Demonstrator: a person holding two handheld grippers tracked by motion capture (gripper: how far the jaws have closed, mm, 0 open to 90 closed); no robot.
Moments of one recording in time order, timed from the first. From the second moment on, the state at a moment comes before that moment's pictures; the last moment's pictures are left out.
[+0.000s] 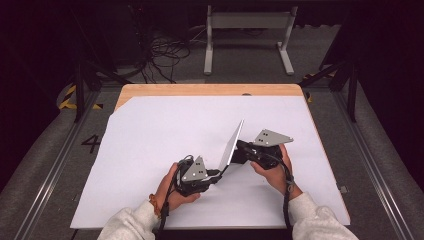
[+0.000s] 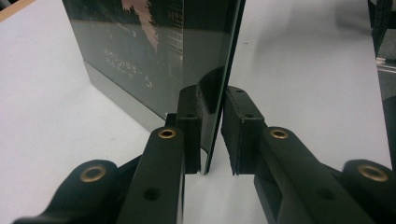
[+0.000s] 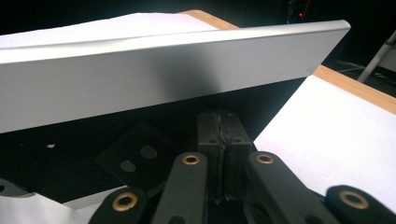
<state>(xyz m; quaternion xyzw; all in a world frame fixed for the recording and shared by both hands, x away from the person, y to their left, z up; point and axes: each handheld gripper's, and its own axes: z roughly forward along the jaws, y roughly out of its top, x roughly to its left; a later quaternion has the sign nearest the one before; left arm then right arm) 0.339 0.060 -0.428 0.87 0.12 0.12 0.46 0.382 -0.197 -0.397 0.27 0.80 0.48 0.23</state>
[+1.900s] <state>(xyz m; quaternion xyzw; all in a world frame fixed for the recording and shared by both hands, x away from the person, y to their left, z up) 0.348 0.054 -0.442 0.89 0.11 0.12 0.42 0.308 -0.194 -0.411 0.24 0.82 0.48 0.19</state>
